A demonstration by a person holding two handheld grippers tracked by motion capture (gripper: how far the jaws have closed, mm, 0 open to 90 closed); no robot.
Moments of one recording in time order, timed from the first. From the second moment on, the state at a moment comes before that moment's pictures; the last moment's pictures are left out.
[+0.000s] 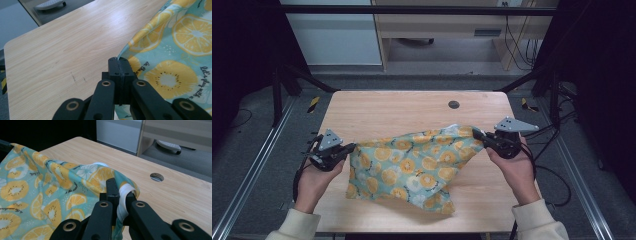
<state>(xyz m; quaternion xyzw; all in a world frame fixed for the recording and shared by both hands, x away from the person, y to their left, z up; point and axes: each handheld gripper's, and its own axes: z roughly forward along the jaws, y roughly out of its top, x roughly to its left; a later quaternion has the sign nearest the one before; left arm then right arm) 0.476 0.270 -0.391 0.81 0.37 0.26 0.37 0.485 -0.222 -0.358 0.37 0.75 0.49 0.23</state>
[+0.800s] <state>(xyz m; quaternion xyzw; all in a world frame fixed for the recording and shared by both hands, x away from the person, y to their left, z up) 0.414 0.275 -0.392 0.80 0.34 0.27 0.41 0.423 -0.233 -0.368 0.35 0.74 0.52 0.24</state>
